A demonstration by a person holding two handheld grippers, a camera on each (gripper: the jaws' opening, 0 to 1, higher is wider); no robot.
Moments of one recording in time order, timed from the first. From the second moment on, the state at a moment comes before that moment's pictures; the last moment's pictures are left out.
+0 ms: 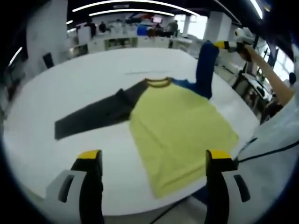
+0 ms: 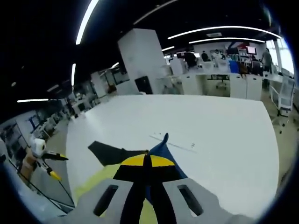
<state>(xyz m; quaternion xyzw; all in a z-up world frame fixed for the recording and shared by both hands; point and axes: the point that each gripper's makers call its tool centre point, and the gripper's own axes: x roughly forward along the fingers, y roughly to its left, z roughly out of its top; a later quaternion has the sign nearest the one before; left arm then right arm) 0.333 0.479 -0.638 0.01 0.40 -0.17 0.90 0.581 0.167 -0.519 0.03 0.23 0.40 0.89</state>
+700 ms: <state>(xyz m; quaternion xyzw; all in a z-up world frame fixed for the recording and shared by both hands) 0.333 0.494 -0.642 0.01 0.40 -0.17 0.90 0.576 0.231 -0.516 0.03 0.23 0.43 0.87</state>
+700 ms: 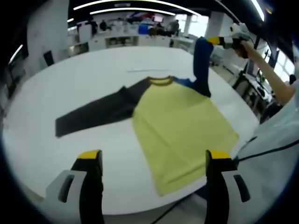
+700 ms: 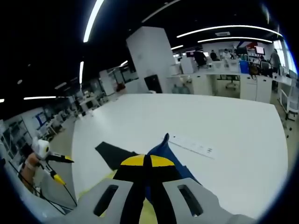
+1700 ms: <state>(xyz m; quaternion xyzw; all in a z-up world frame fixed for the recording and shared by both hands) 0.333 0.503 -0.649 -0.01 0.41 -0.16 0.90 0.587 0.302 -0.527 0.04 0.24 0.47 0.85</state>
